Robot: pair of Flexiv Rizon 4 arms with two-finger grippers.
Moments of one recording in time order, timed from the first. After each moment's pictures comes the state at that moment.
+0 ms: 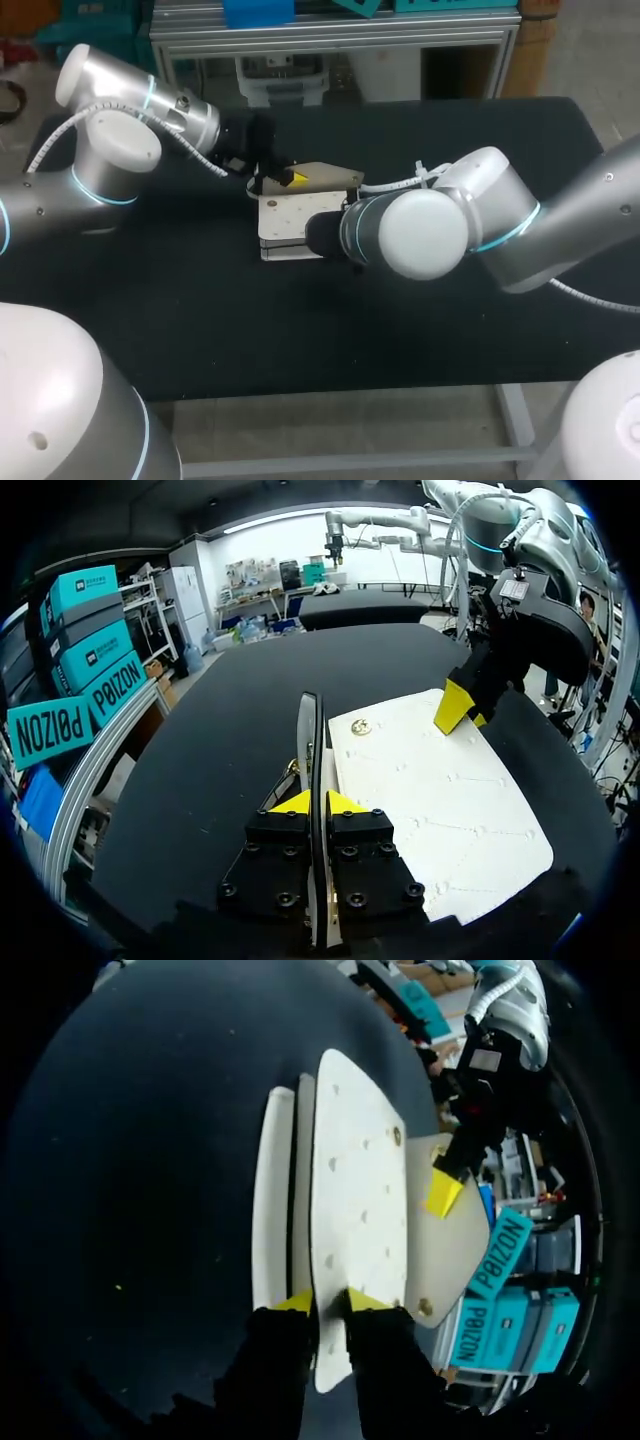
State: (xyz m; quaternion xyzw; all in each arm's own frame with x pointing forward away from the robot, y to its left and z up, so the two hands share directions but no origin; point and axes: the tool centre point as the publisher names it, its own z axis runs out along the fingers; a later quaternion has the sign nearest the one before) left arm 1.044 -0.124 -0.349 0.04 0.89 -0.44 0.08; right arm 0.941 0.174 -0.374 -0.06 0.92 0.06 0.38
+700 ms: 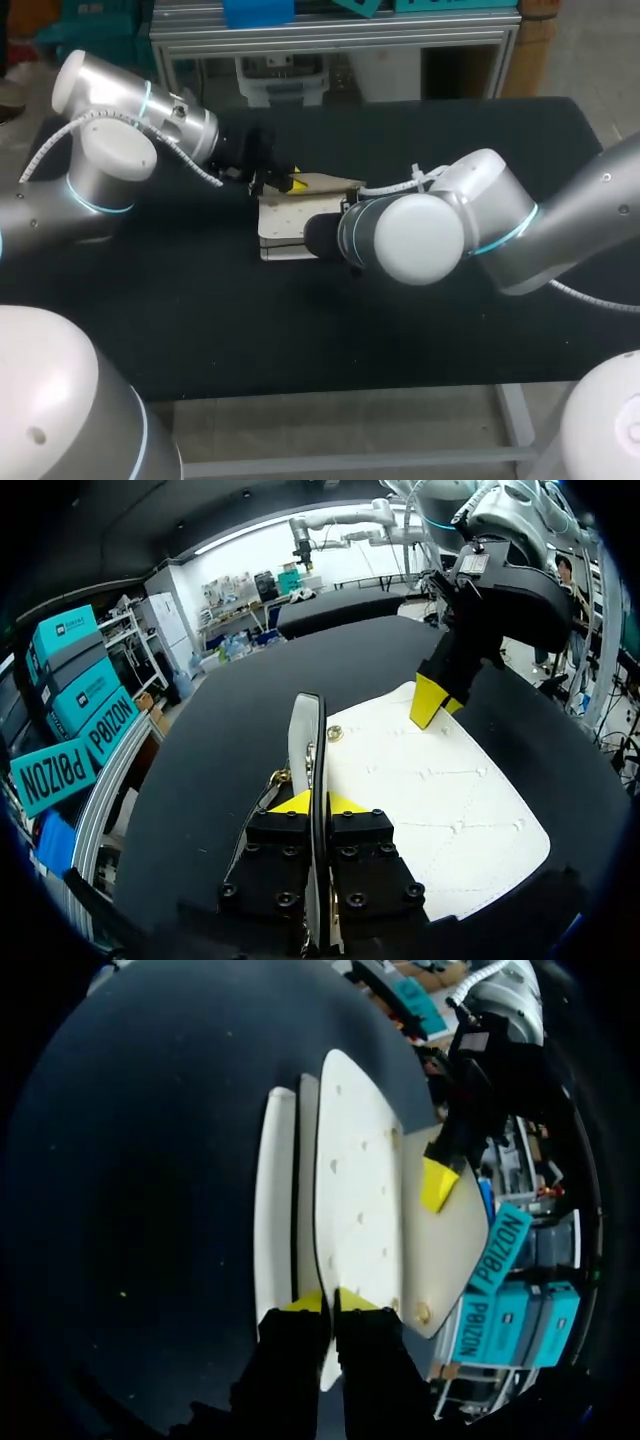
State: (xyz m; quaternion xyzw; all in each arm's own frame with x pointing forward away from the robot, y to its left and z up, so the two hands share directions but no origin) left arm 1.021 -0.126 -0.347 0.11 0.88 -0.45 0.11; right arm 0.938 0.175 -0.374 -0.05 0.92 0.06 0.38
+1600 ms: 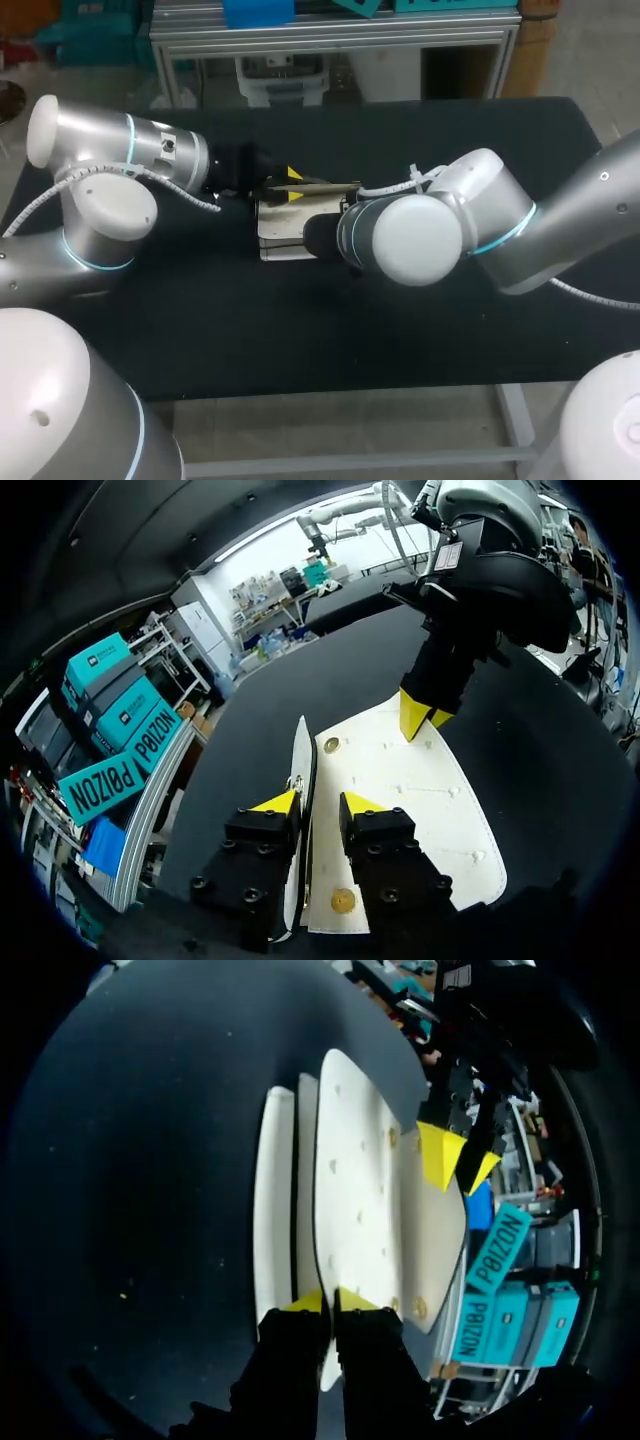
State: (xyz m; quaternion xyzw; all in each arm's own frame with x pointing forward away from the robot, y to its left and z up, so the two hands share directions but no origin) left arm 0.996 -0.115 -0.326 0.09 0.87 -0.42 0.23; right arm 0.938 0.175 -0.374 -0.05 0.92 0.06 0.38
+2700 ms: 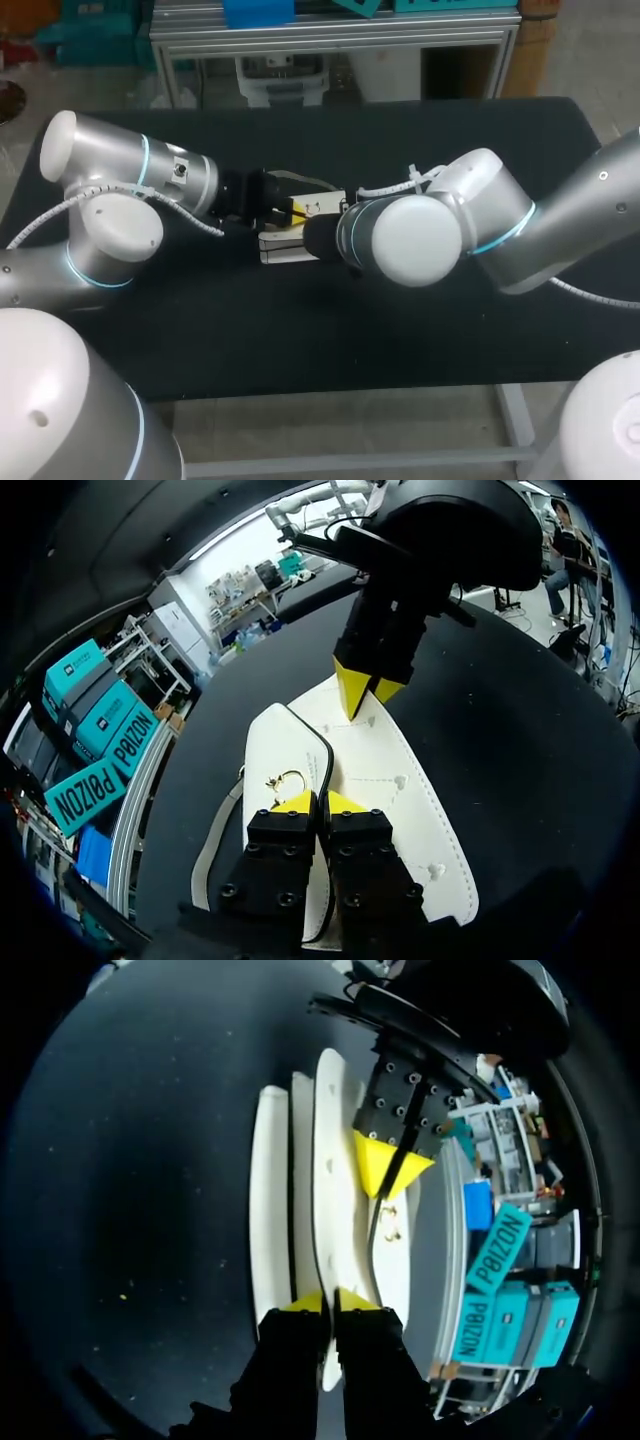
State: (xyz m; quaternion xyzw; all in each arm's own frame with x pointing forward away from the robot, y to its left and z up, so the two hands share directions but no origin) left arm 0.967 -0.120 -0.367 0.13 0.89 -0.39 0.21; right arm 0.938 0.175 -0.375 -0.05 0.92 0.06 0.38
